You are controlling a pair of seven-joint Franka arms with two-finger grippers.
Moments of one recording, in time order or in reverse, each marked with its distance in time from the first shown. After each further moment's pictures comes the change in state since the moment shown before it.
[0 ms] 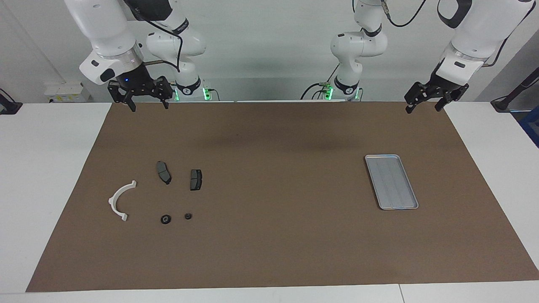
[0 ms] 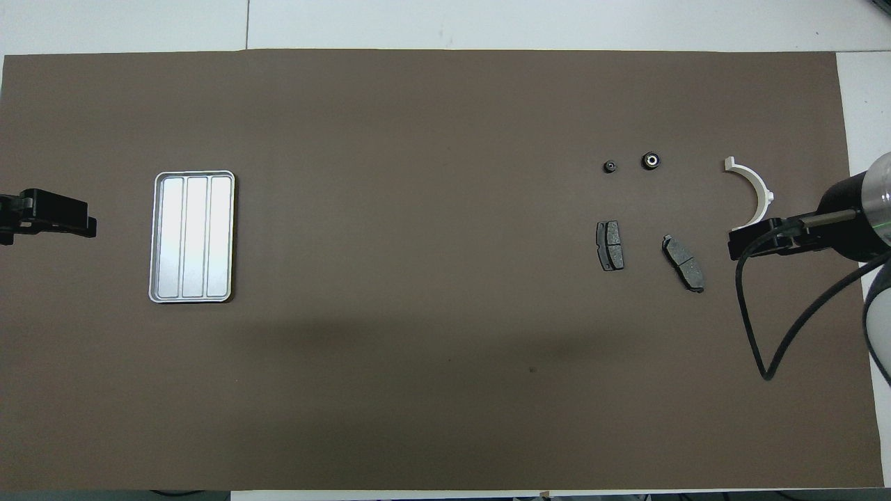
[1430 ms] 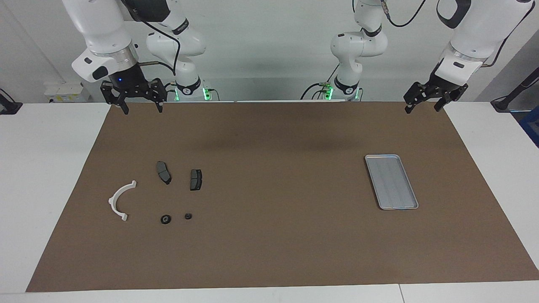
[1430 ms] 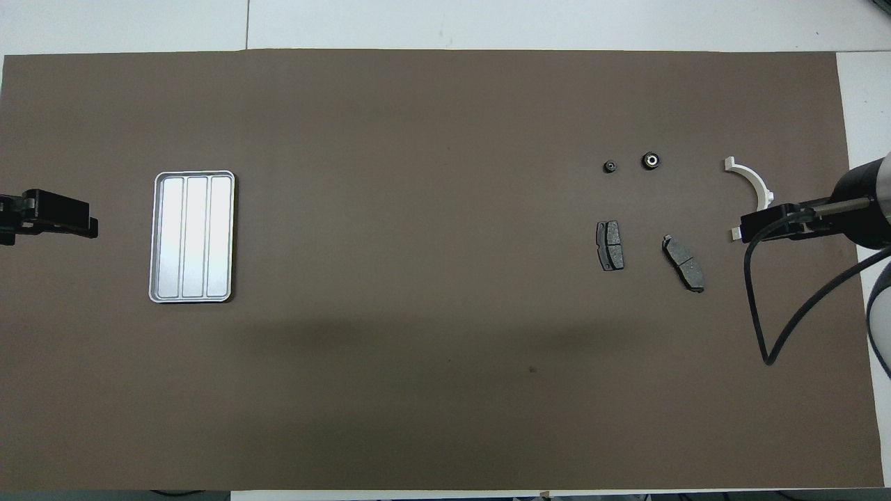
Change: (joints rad) left arm 0.000 0.000 -0.001 -0.001 0.000 -0.001 0.000; right arm -0.005 0.000 -0.002 0.002 -0.034 0.060 0.000
